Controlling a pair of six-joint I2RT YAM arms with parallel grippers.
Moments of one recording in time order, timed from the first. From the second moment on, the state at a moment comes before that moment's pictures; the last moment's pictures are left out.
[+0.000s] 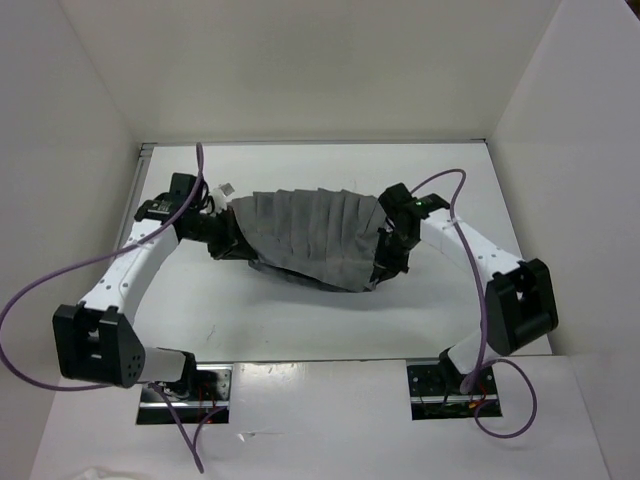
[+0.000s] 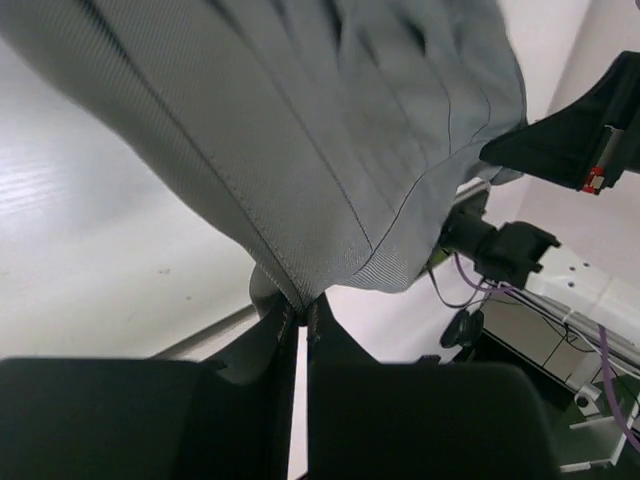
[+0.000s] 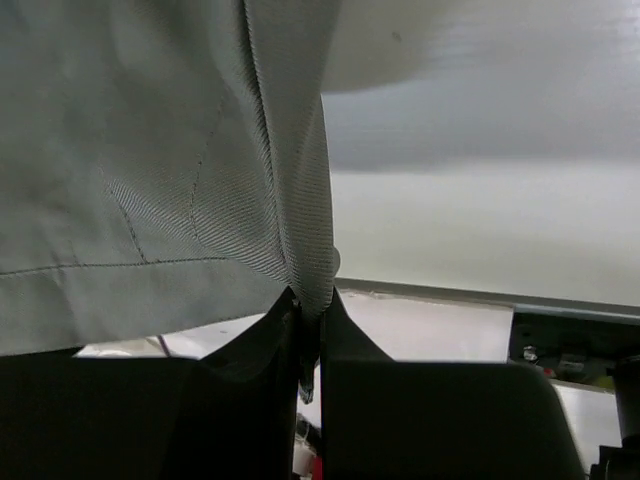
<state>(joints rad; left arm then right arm) -0.11 1.36 1.14 -0.89 0.63 -0.45 0.40 1.54 1.16 -1.02 -0.23 0.72</state>
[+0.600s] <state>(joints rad) 0.08 1.64 1.13 -0.71 0.67 -0.53 0.32 1.75 1.47 -0.89 -0.27 0.77</state>
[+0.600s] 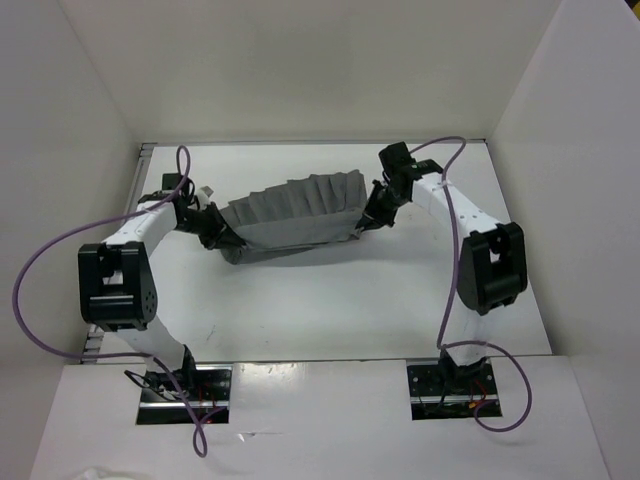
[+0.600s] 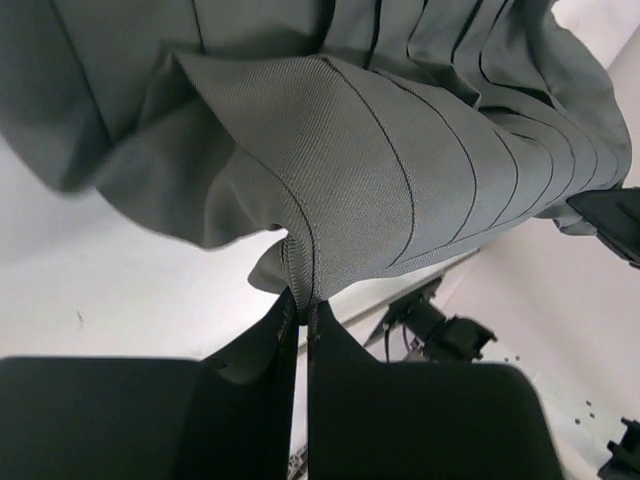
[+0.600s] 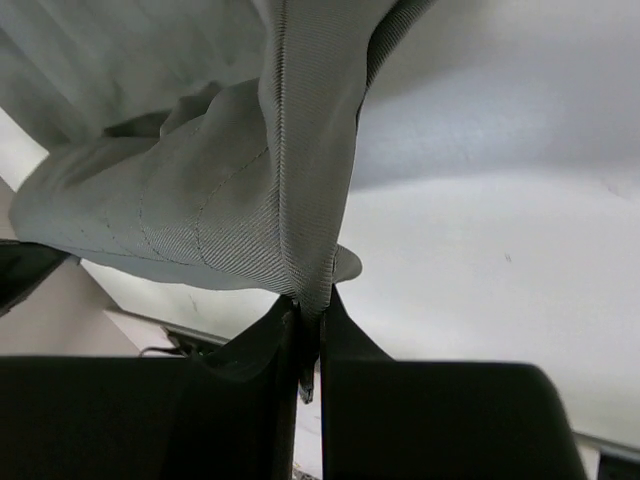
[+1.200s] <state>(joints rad) 0.04 1.88 1.44 -0.64 0.64 -0.55 0.28 1.93 1.62 -0.83 -0.24 0.73</state>
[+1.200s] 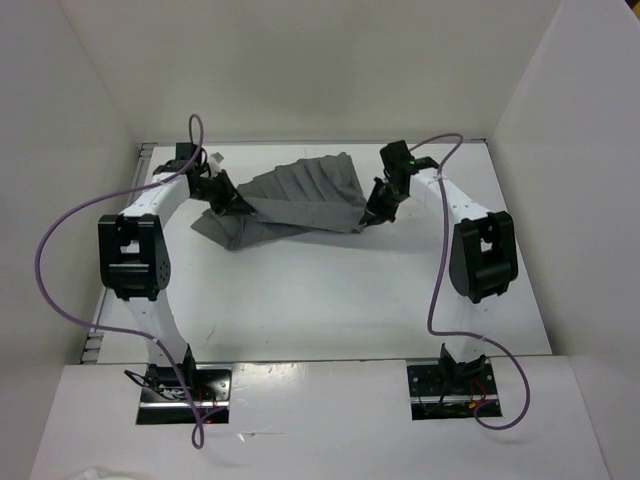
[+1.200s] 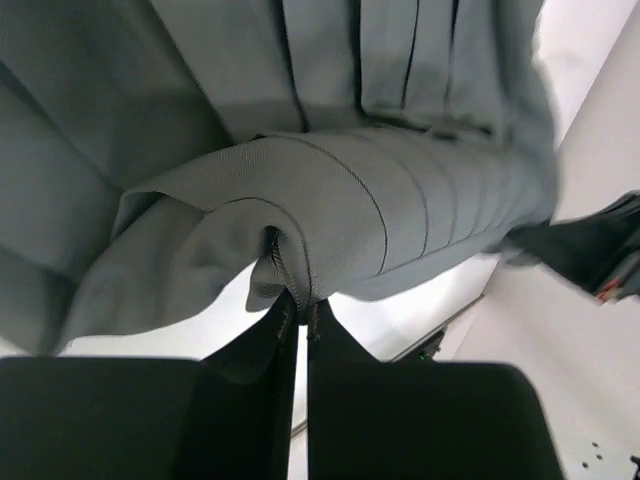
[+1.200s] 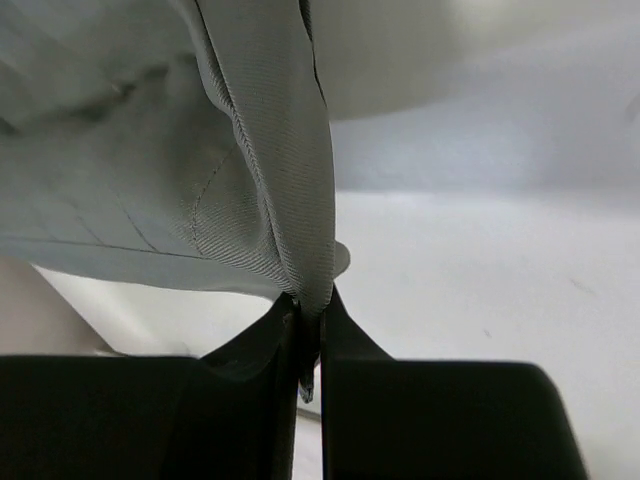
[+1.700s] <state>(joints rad) -0.02 1.89 1.42 -0.71 0.64 -0.48 0.30 1.70 1.18 -0.78 -0.36 0.75</state>
